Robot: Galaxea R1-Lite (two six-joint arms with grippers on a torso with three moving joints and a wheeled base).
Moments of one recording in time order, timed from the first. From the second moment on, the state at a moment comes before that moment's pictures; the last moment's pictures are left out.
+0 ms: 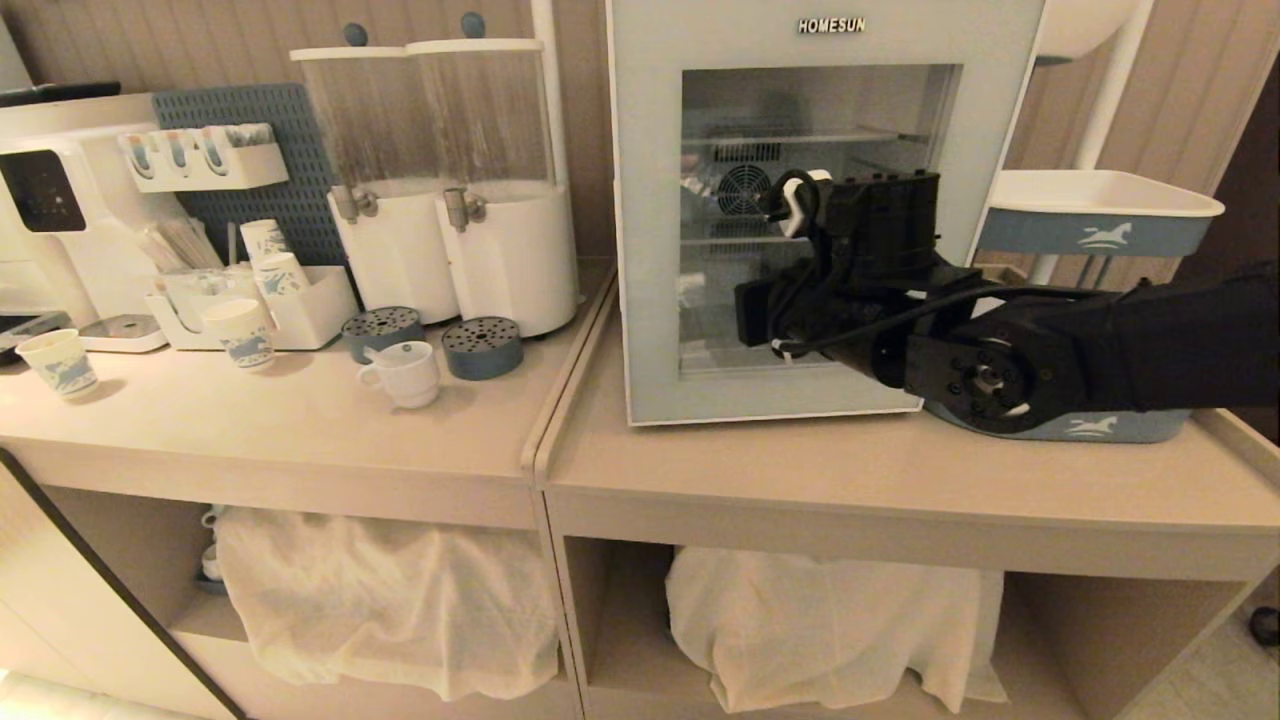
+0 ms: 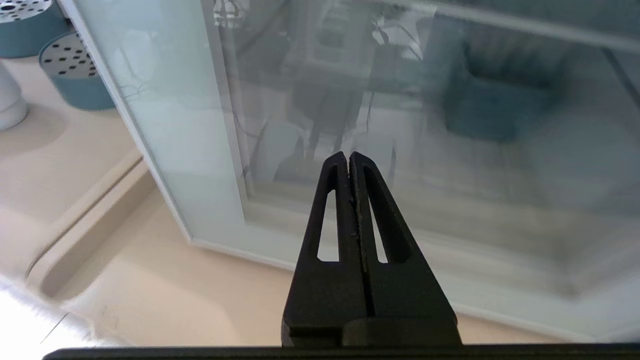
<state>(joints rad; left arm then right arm) 0.00 0.00 0.00 -0.13 -0.01 -0.17 0.57 2.00 -1.45 -0.37 -0.31 -0.06</state>
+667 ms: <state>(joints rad) 0.00 0.00 0.00 -0.13 -0.01 -0.17 0.39 1.33 -0.91 -0.31 -0.37 -0.02</state>
